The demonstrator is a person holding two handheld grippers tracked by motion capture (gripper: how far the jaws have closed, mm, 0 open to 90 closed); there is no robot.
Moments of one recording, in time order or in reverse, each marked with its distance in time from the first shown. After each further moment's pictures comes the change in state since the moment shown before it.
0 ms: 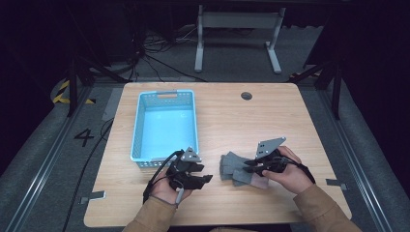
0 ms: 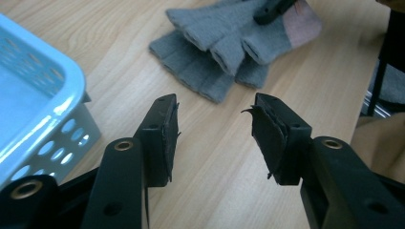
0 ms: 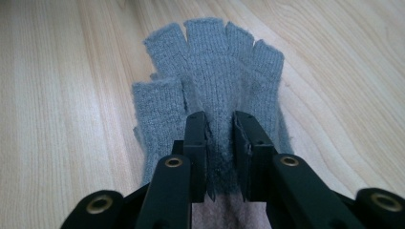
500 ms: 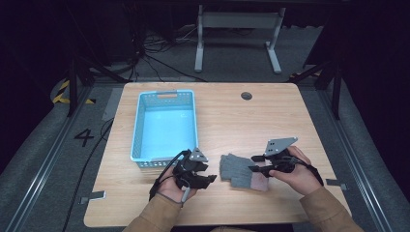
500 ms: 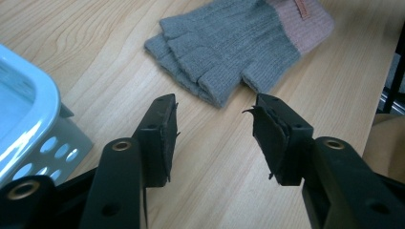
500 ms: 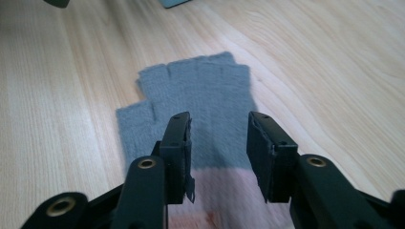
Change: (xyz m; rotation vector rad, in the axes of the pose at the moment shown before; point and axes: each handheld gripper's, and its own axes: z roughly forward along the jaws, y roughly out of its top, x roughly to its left) left arm -0.004 0.008 0.018 0.042 0.015 0.027; right arm -0.002 -0.011 -0.021 -0.059 -0.067 0.068
